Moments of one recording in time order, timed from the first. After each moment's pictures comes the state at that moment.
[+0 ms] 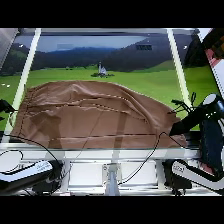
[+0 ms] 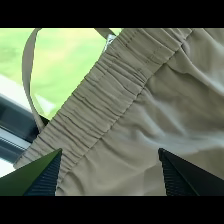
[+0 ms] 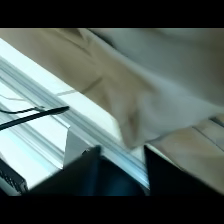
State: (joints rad) left arm 0.78 -1.32 1.19 1.40 -1.27 -1.34; right arm -0.38 -1.24 0.79 -1.30 1.64 0.80
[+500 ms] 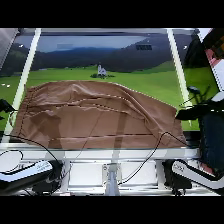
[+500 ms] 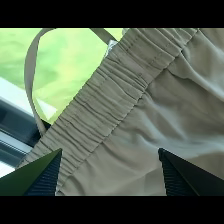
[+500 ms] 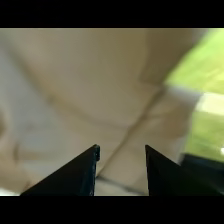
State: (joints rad) left arm 0.78 -1.32 1.19 1.40 -1.26 -1.34; right arm -0.52 -1.24 0.92 -1.28 1.27 0.96
